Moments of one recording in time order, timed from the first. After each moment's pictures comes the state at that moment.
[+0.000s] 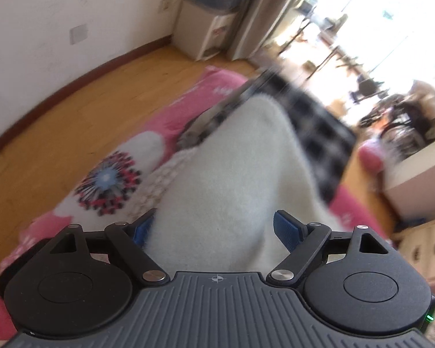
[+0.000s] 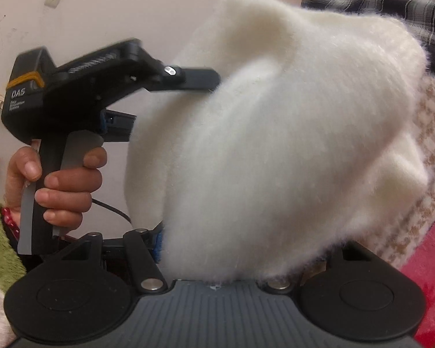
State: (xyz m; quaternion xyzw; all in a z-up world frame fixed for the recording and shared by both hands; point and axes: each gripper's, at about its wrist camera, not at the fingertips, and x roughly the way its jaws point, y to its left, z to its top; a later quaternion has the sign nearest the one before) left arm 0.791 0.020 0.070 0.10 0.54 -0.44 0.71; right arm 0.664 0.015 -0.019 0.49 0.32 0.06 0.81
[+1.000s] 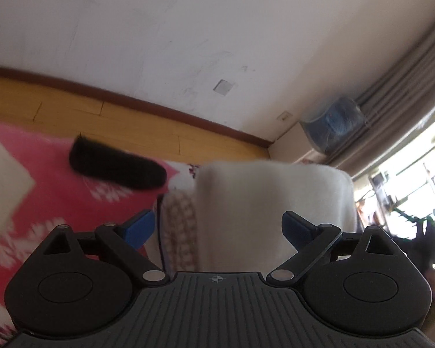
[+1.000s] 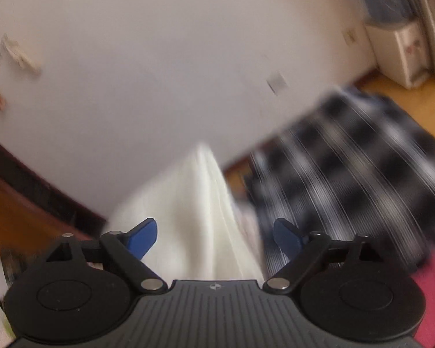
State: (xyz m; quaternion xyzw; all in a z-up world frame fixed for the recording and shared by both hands) left arm 0.682 0.230 0.054 -0.22 0.44 -0.20 0.85; right arm 0.687 -0.193 -0.016 0.35 0.34 0.14 0.86
